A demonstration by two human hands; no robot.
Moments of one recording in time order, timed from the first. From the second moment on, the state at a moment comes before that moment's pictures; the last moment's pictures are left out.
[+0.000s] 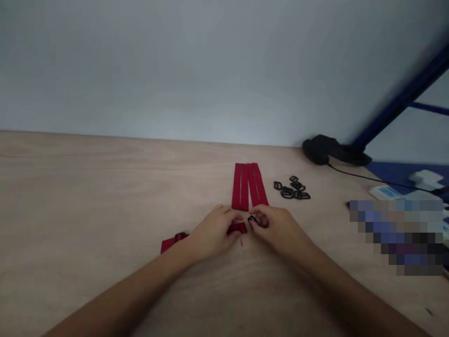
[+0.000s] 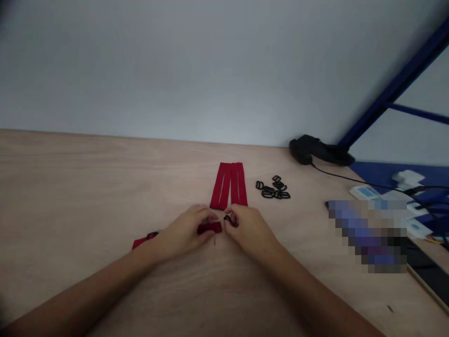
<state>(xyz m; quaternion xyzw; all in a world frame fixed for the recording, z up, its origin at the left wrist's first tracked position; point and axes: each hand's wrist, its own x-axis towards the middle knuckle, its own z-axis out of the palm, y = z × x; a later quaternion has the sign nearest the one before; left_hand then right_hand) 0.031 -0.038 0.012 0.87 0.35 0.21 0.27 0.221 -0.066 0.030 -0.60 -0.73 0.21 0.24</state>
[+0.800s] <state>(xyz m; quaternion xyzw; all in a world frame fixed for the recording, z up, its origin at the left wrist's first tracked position) 0.028 -0.037 0.024 0.78 0.40 0.24 0.42 0.211 -0.069 0.029 -0.57 -0.73 0.27 0.27</state>
